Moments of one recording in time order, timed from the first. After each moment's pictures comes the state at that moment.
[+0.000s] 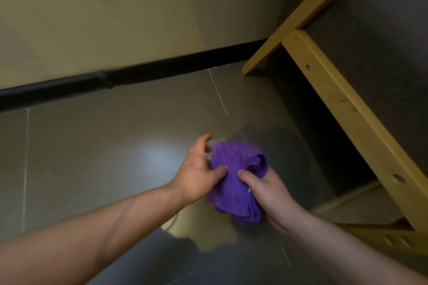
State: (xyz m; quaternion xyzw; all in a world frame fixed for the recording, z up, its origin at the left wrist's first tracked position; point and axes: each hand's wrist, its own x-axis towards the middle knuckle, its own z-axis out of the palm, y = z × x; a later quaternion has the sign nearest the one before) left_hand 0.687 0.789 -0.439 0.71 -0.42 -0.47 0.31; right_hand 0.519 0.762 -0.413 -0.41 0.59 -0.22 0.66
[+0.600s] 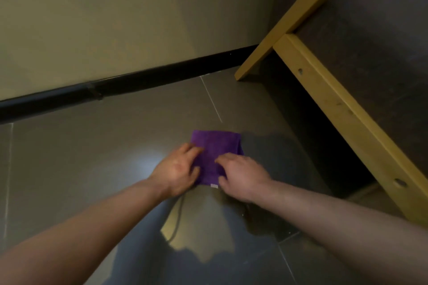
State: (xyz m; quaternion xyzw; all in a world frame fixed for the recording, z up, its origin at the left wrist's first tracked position) left_hand 0.741 0.761 -0.496 0.69 -0.65 -0.30 0.08; right_hand 0.554 0.703 -0.442 -0.85 0.43 0.18 0.23
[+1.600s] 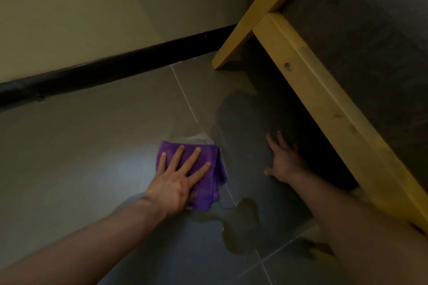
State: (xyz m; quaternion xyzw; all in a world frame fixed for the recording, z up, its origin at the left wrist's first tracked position) left_hand 0.687 0.718 -0.536 0.60 -0.75 -0.24 -0.17; right_hand 0.416 0.581 -0.540 -0.66 0.66 0.27 0.24
